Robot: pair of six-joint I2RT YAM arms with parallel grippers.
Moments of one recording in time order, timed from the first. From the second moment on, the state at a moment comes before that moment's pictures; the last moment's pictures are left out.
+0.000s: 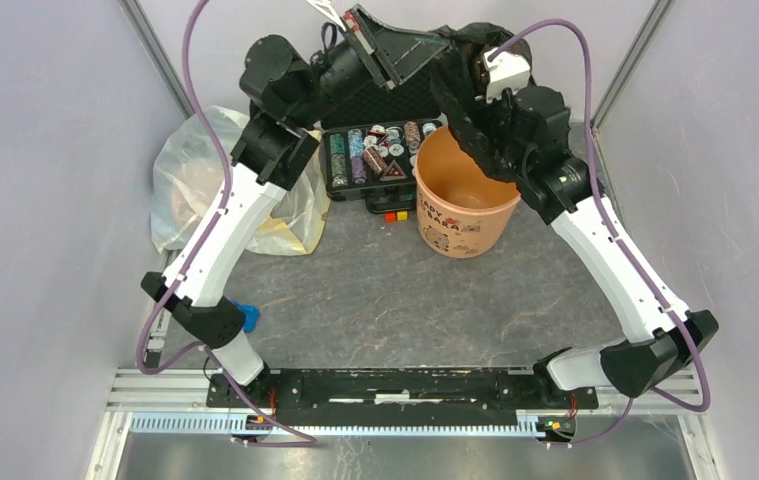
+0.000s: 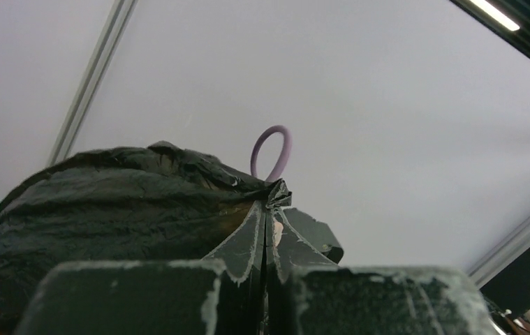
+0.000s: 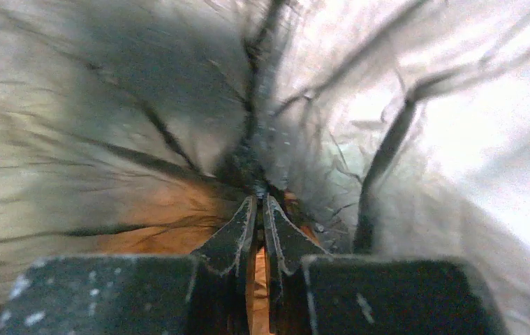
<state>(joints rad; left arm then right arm) -0.68 1.69 2.21 -0.04 0.40 -0.80 0.47 1.38 1.58 -0.28 0.30 -0.18</state>
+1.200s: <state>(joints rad) -0.49 1.43 1.45 0.12 0.61 -0.91 0.47 1.14 1.36 -0.57 0.19 -0.16</state>
